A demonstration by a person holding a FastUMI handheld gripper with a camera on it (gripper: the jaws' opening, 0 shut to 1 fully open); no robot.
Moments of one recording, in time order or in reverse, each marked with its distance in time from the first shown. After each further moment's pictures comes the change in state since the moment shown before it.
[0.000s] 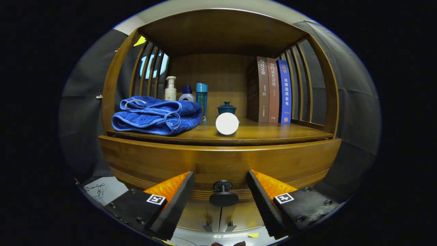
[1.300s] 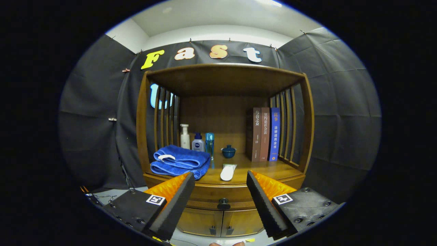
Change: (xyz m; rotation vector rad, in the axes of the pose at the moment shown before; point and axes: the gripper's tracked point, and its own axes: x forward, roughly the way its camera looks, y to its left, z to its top) arm -0.142 -0.003 0.155 0.021 -0.183 0.037
